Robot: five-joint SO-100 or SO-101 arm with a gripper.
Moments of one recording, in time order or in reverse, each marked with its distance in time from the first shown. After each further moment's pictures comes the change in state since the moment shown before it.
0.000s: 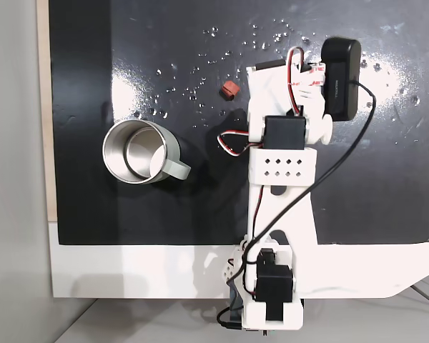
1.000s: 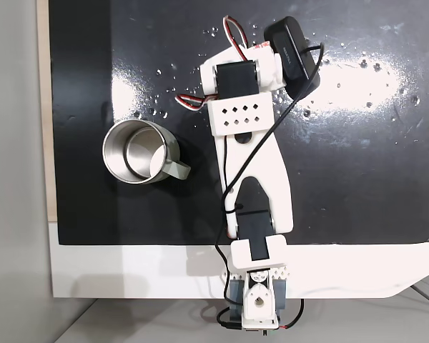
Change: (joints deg) arm -8.1 -24.4 -32.1 27.2 -6.5
